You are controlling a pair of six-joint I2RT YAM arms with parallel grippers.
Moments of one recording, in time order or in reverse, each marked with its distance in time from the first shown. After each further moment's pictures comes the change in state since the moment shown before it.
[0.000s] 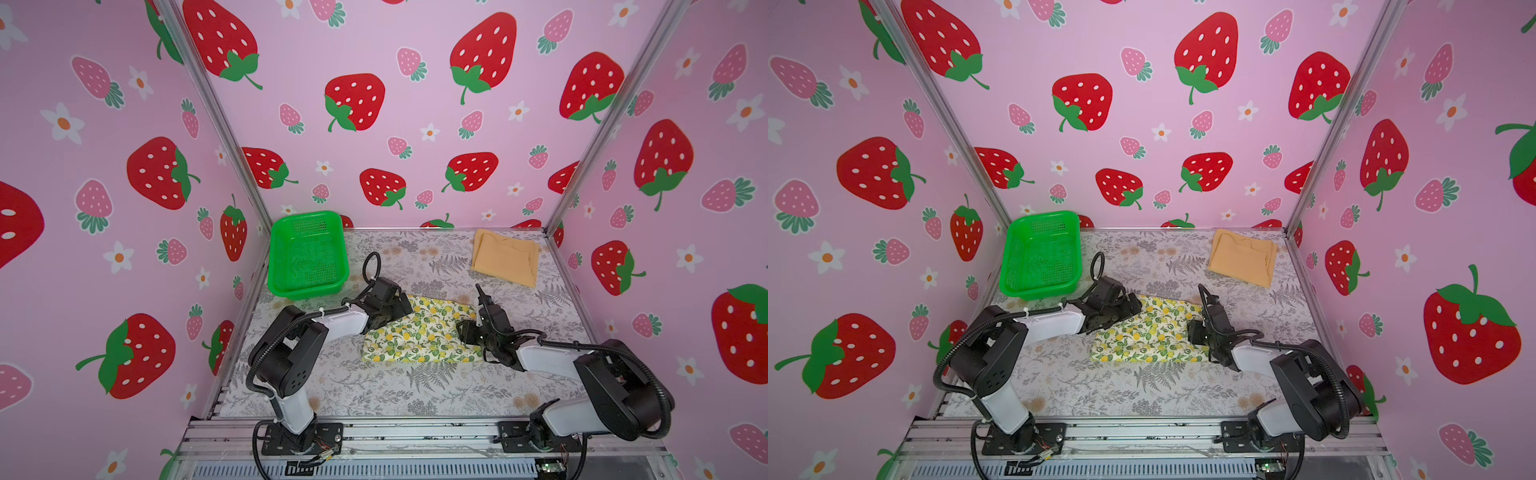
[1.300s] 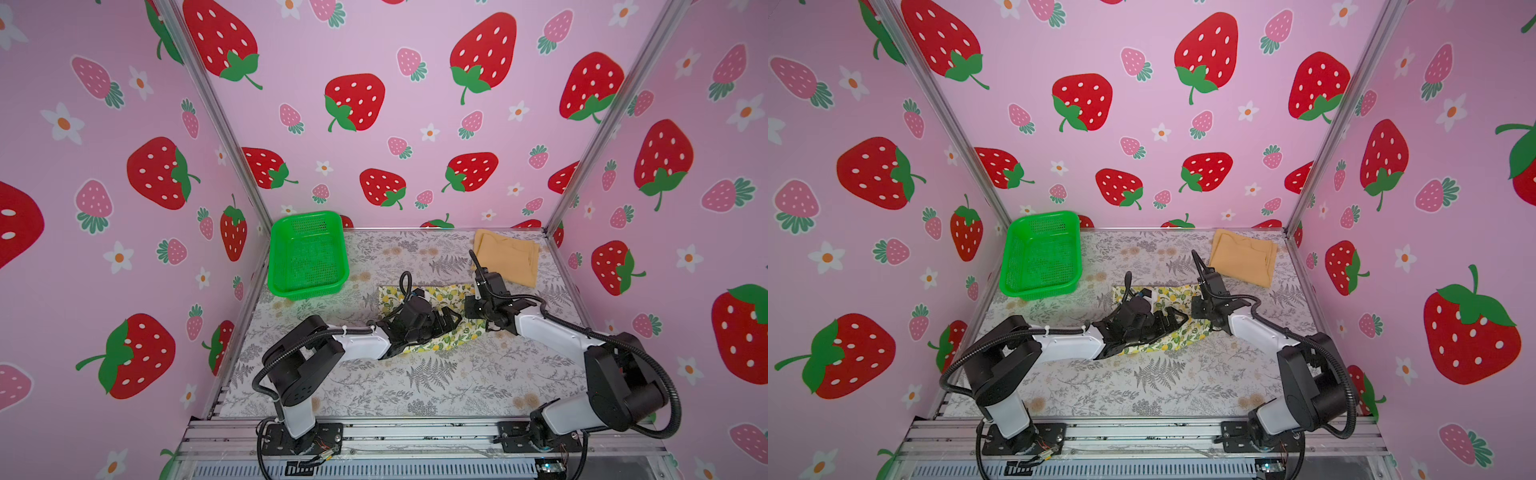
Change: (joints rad) left arm -0.308 0.039 -0.047 0.459 0.150 -0.262; right arm -0.066 0.047 0.422 -0.473 0.106 -0.208
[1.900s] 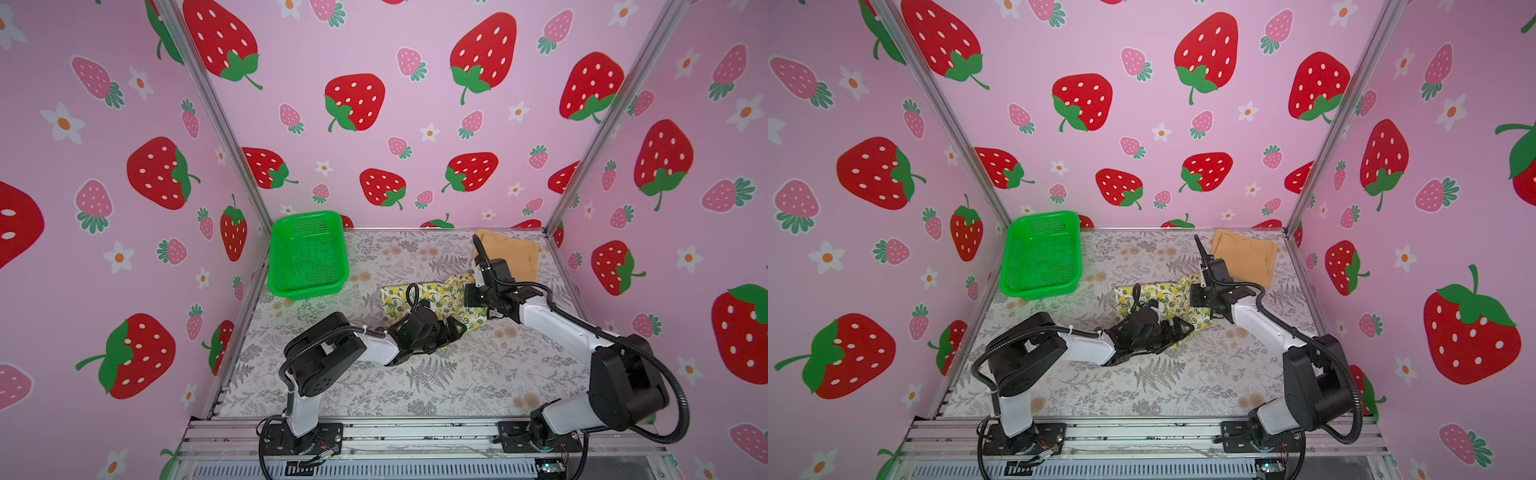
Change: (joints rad) left arm -0.039 0.121 -0.001 0.104 0.012 -0.050; right arm -0.030 -0.002 0.134 -0.087 -0.149 -0.006
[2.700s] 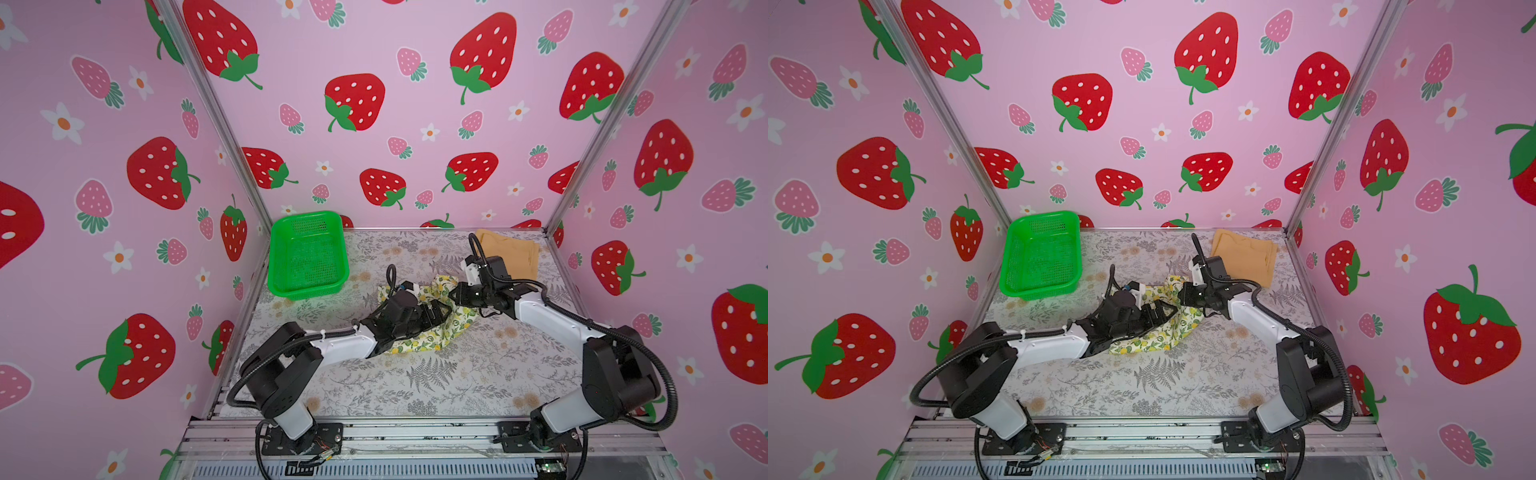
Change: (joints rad) left arm 0.131 -0.331 -0.072 -0.198 -0.006 0.143; right arm 0.000 0.057 0.021 0.039 -0.267 0.115
